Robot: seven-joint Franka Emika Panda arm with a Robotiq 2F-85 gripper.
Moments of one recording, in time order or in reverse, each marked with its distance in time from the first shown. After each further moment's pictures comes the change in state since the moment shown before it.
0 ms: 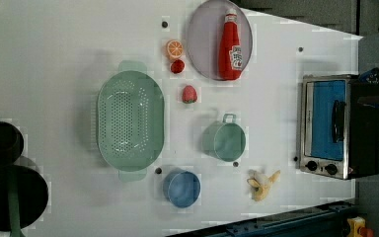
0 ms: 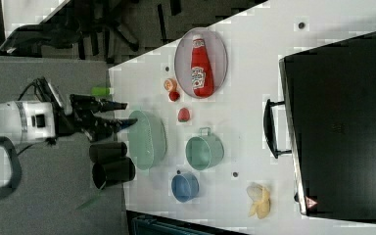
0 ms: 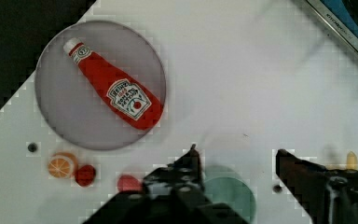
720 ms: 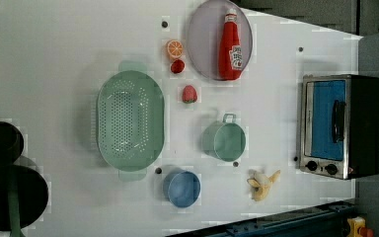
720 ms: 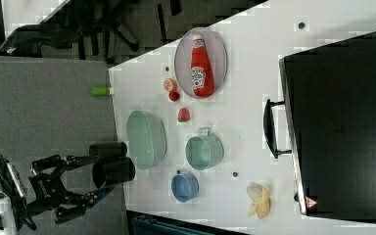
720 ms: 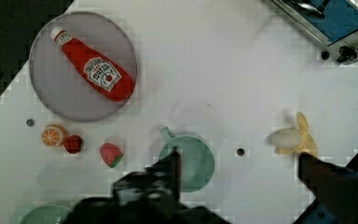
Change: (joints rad) arm -0.013 -0.432 -0.021 -0.223 0.006 -0.114 0.012
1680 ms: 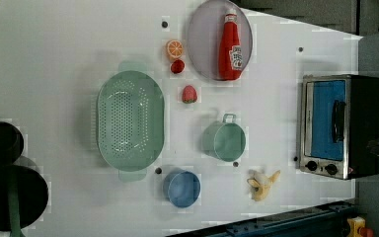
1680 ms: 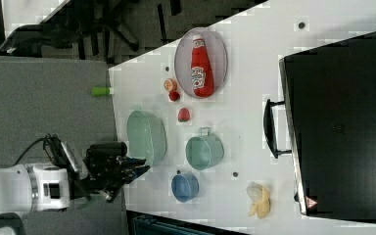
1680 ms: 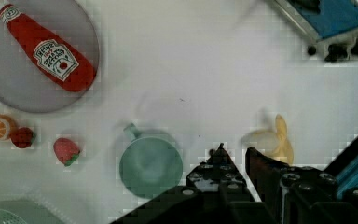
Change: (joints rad) arm -0.017 0.094 -0.088 -0.082 -0.010 0.062 -0.184
